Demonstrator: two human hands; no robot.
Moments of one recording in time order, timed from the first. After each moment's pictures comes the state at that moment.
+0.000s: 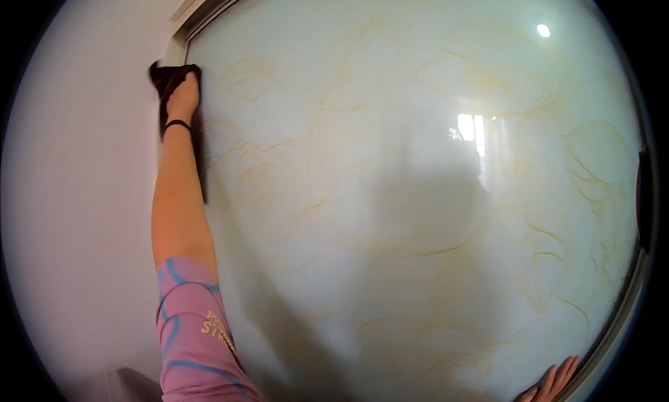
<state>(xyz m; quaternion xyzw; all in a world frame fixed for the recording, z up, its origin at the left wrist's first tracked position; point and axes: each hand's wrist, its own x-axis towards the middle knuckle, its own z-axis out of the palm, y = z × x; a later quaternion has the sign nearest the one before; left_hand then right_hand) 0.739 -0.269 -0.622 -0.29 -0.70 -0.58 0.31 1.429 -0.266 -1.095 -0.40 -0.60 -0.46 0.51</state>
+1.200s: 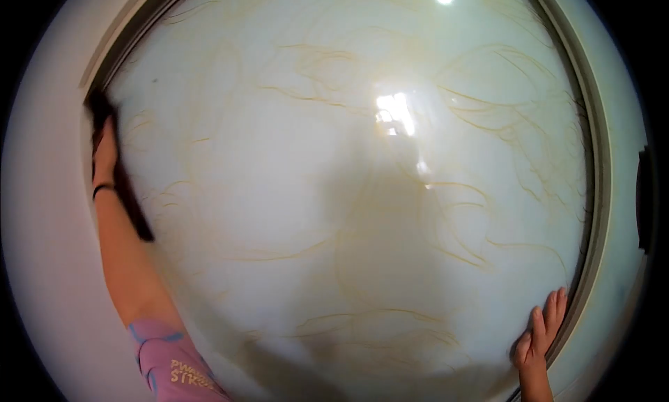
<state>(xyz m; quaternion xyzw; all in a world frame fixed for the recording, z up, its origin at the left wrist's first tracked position) 0.113 -0.135 -0.722 -0.48 -0.45 -0.64 0.40 0.796 -0.134 -1.245 -0.44 -0.60 -0.41 0.52</state>
